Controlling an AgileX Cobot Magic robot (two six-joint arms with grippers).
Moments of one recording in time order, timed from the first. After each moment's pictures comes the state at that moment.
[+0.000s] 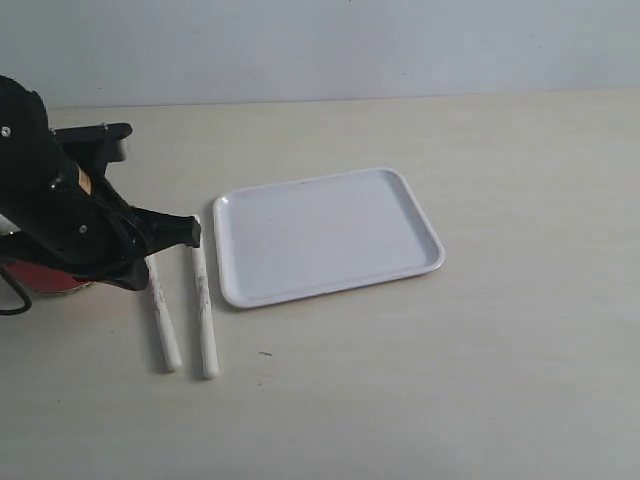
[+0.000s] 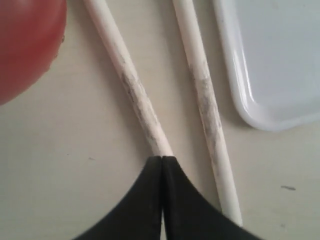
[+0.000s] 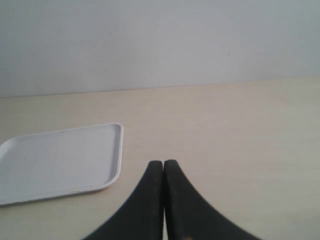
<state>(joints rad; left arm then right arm) -0.49 1.66 -0.91 -0.01 0.63 -0.48 0.02 0.01 0.00 0.03 0.27 0.06</state>
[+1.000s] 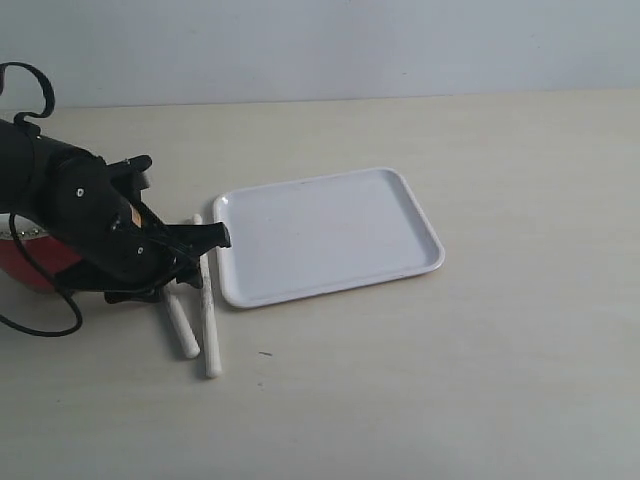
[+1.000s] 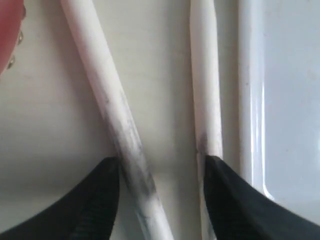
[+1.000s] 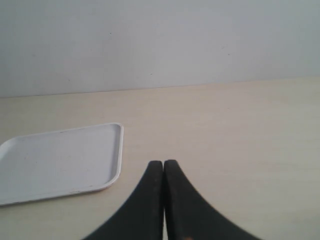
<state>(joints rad) -0.49 1.88 -0.91 0.00 0.34 -0.68 0.02 0.01 0.00 0.03 0.27 0.06</state>
